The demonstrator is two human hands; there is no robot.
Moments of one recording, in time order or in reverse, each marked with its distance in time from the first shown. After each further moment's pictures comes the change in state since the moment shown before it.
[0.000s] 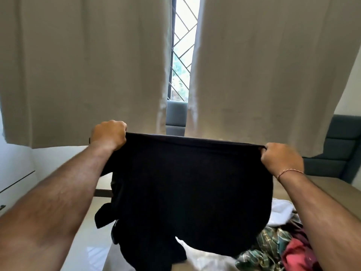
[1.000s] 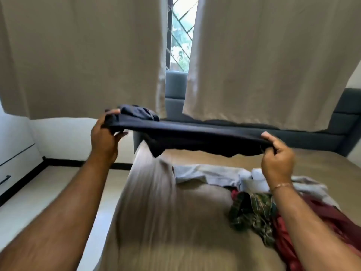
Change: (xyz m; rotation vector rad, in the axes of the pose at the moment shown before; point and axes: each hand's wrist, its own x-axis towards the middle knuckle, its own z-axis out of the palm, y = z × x) left_hand -0.097 0.010 0.073 -1.960 0.161 -0.293; right_hand -0.098 0.015 0.065 0.962 0.226 0.060
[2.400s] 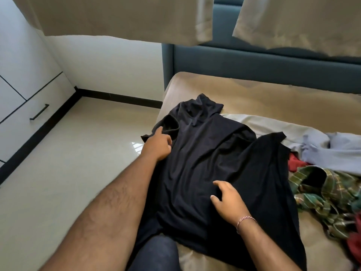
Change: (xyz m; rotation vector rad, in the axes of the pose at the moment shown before) left_hand -0.008 -0.272 -0.109 1.601 -0.581 -0.505; right_hand -0.253 0.155 0.192 -0.436 -1.191 0.310
